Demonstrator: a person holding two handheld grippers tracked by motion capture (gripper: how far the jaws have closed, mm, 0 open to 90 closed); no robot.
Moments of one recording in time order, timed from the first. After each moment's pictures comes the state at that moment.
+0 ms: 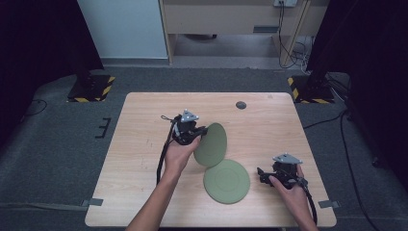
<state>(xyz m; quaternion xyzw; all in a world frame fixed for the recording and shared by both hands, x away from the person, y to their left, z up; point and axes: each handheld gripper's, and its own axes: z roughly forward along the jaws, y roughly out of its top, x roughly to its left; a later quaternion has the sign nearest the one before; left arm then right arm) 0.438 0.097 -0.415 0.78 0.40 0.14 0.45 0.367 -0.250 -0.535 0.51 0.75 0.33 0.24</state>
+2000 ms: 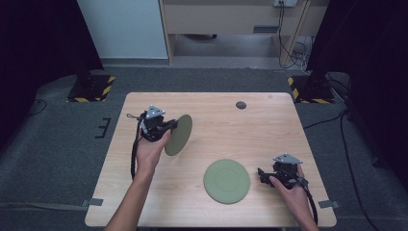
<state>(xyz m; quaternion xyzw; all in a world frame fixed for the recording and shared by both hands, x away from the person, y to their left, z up) 0.432 0.186 -0.398 0.74 0.46 0.20 0.45 0.368 -0.252 -0.536 0.51 0.76 0.33 0.24</state>
